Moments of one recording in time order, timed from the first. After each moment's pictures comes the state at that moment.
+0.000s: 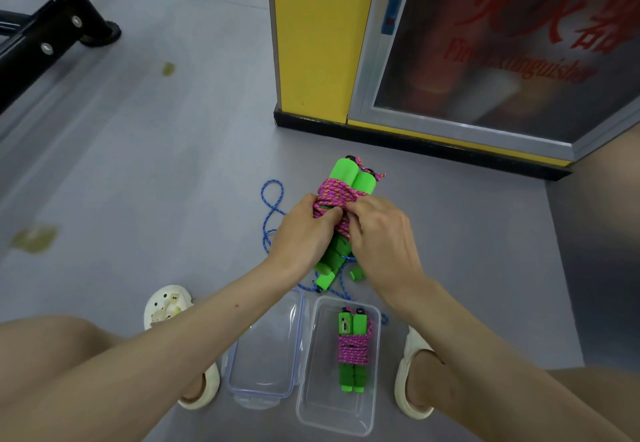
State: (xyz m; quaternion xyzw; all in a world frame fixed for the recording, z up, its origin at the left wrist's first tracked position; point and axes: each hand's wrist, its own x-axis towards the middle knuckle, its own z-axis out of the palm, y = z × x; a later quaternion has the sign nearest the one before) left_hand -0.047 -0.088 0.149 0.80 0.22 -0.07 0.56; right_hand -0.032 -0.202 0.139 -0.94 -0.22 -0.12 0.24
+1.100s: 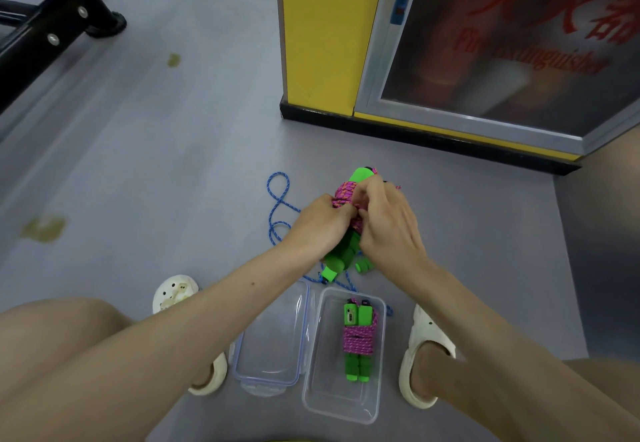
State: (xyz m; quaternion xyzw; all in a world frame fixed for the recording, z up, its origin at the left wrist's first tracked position) left_hand -0.043 -0.092 0.157 0.80 0.23 -0.18 0.53; right_hand -0.031 -0.207 0.138 -0.91 -0.25 -0.09 0.31
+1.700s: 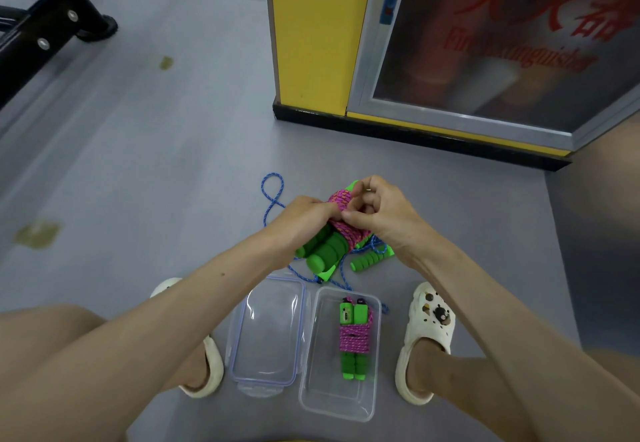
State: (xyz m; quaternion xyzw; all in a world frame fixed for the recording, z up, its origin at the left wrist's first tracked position) left_hand -0.044 -0.077 0.165 0.72 0.25 -0.25 0.60; right_hand -0.014 -0.219 0.153 -0.76 -0.05 0.25 0.60
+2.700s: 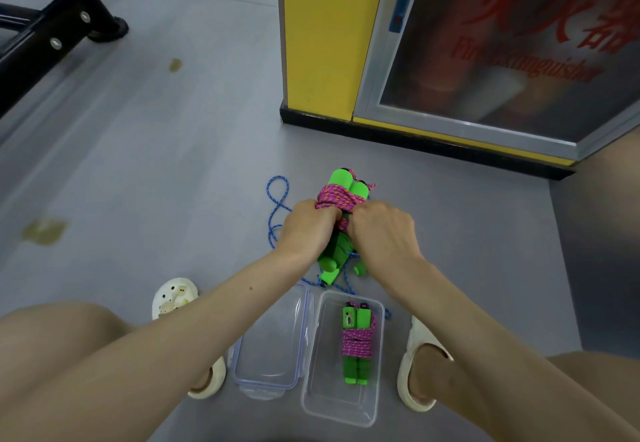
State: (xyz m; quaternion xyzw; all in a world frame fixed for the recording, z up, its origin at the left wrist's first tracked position) left_hand -0.047 -0.082 0.155 0.74 0.29 -0.13 0.60; right_hand -0.030 -0.189 0.156 -0.98 -0.21 0.06 -0.02
